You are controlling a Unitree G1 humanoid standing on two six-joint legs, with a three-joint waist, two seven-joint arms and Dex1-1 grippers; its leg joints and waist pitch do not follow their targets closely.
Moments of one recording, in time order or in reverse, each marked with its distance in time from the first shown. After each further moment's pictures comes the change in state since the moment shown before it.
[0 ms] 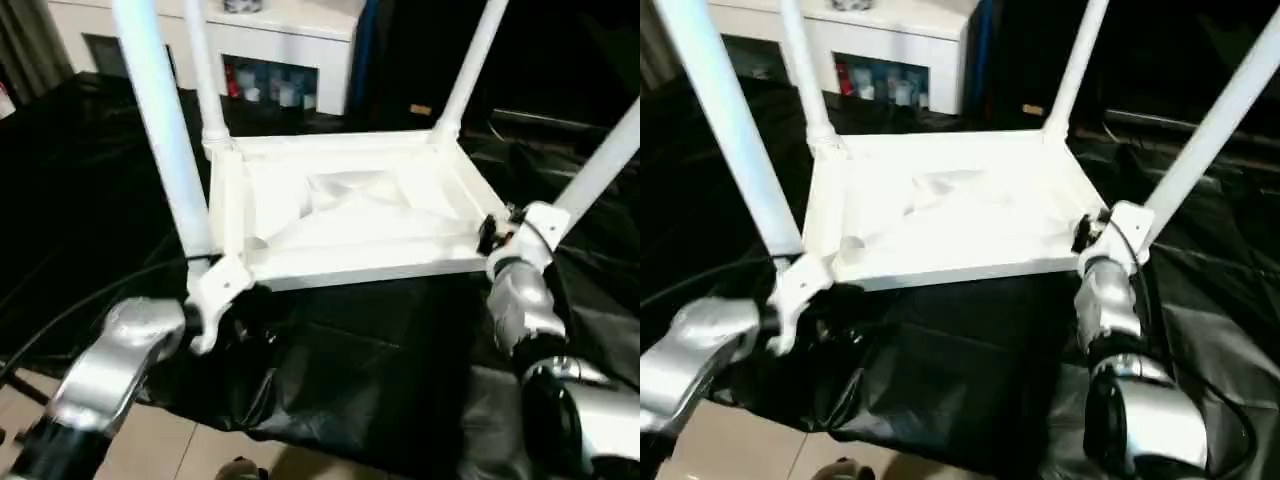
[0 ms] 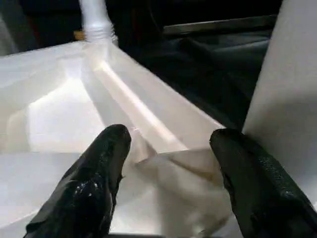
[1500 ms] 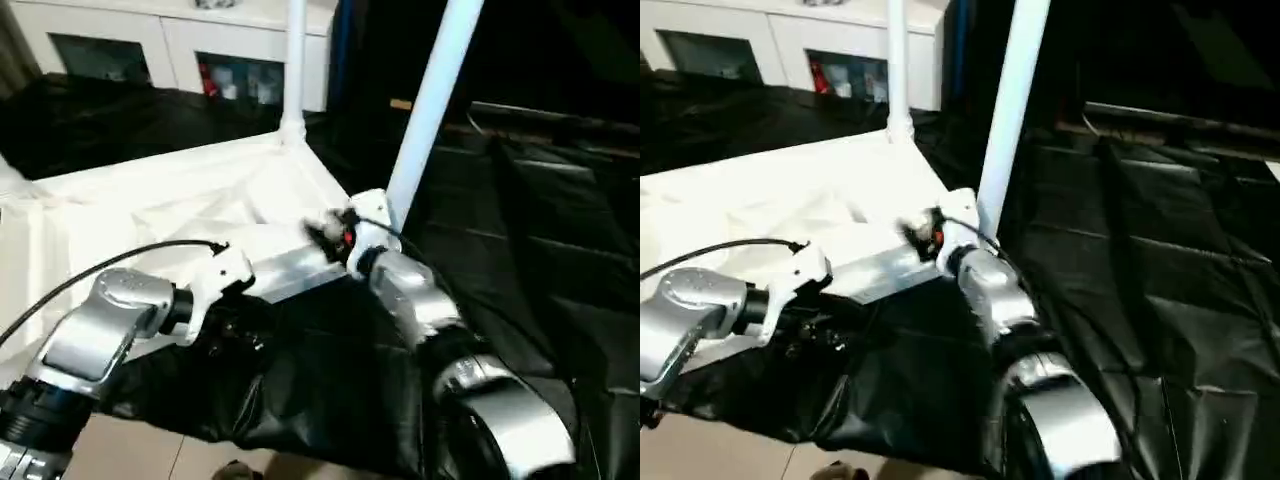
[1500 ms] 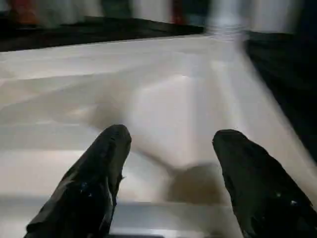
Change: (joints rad) left arm -0.191 0.119 -0.121 0.014 0.050 0.235 -0.275; right arm -0.094 0.297 0.283 -0.089 -0.109 0.168 0.221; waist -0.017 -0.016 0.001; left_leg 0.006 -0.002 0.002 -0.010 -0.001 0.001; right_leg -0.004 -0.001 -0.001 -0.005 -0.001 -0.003
